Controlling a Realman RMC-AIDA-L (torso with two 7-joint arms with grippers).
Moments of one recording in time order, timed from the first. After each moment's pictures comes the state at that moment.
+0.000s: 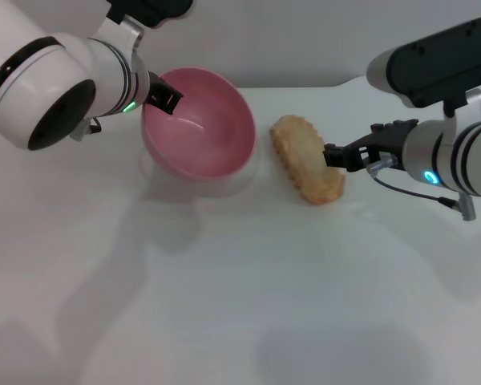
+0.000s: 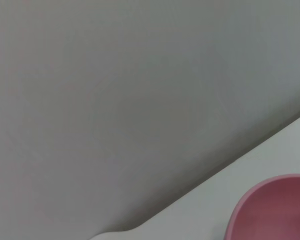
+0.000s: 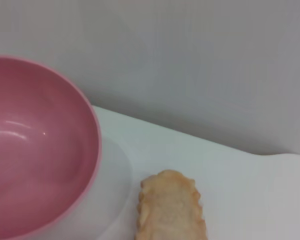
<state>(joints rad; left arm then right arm) -0.67 -2.06 1.83 1.28 0.01 -0.93 -0.14 0.36 2.08 -1.88 -1.45 0.18 0.81 0.15</state>
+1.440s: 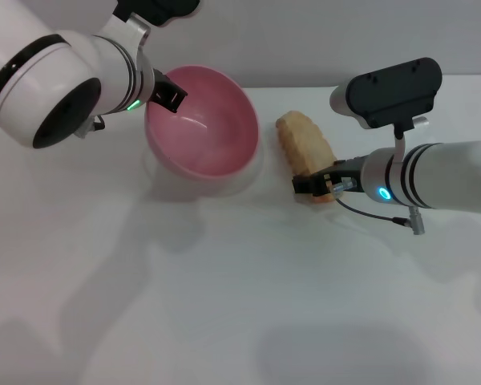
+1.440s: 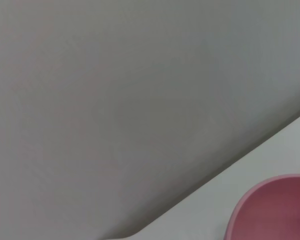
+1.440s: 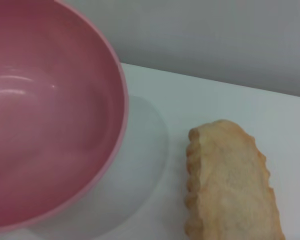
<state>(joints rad) -0.68 -2.07 1.84 1.28 0.01 -0.93 -0.13 0.58 2.08 -1.92 -0.99 0.42 0.60 0.15</state>
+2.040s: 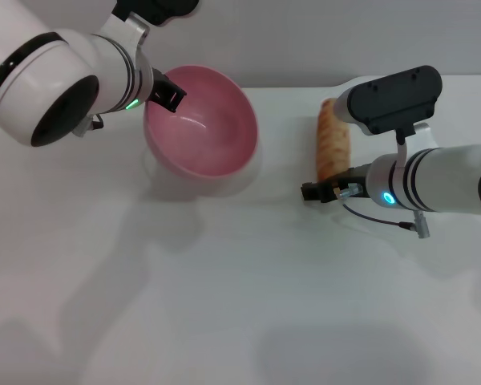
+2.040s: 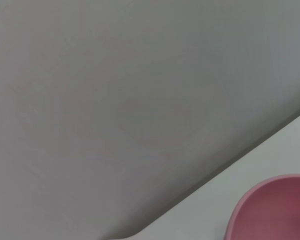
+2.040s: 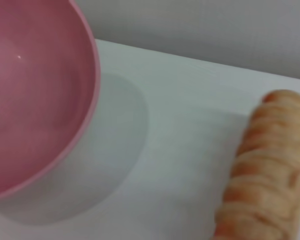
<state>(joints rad) -0.68 -2.07 1.83 1.28 0.01 -0.93 -0.11 0.62 2.08 -1.92 -0.90 0.42 0.58 0.15</state>
